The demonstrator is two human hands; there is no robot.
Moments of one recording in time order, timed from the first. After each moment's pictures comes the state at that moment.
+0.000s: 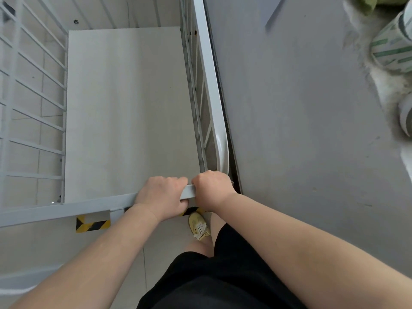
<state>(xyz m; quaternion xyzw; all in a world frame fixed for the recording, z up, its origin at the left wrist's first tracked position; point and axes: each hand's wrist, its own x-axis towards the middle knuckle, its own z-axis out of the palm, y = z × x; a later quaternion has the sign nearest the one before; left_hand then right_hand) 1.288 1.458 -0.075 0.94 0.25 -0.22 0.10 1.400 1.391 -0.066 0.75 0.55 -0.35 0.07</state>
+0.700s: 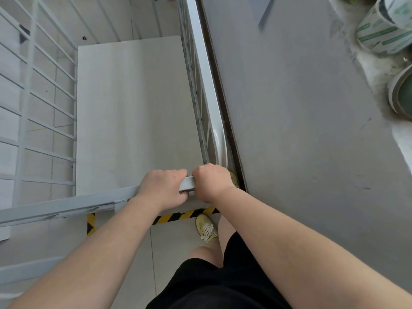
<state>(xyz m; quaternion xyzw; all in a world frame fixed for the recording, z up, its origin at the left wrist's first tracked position) 1.284 1.458 -0.074 0.94 0.27 -0.20 0.11 1.394 1.386 -0.063 0.78 0.53 -0.33 0.03</state>
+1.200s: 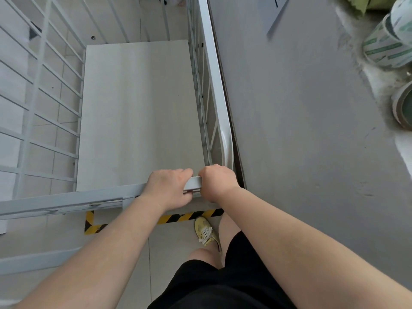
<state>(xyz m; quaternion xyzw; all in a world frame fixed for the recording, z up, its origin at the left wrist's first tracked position) 1.277 1.460 -0.072 0.95 0.25 -0.16 0.11 1.394 1.388 -0.060 0.78 0.53 -0.33 0.05</state>
